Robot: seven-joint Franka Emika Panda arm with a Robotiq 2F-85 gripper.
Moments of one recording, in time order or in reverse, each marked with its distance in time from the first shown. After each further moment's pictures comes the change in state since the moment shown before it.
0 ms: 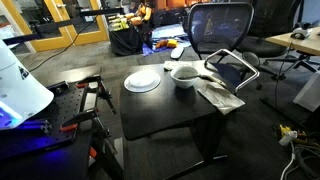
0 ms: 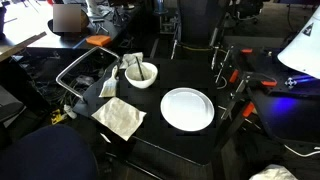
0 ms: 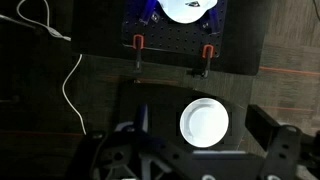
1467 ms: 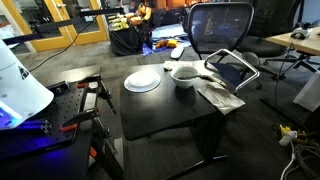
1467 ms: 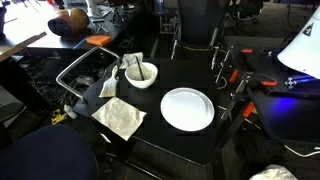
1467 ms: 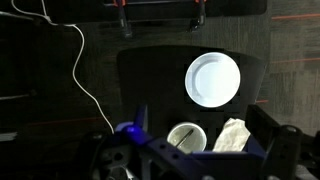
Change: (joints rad) arm 0.000 0.176 0.150 0.000 0.088 0.283 0.281
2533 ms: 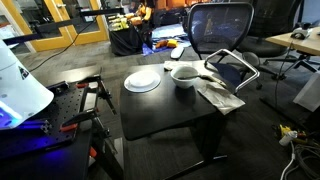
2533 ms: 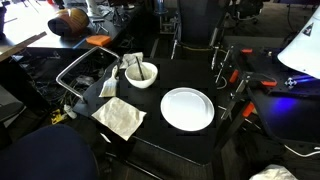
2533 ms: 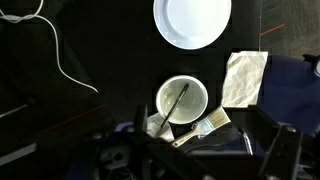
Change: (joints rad) arm 0.001 0.396 0.154 0.004 0.045 0.549 0.447
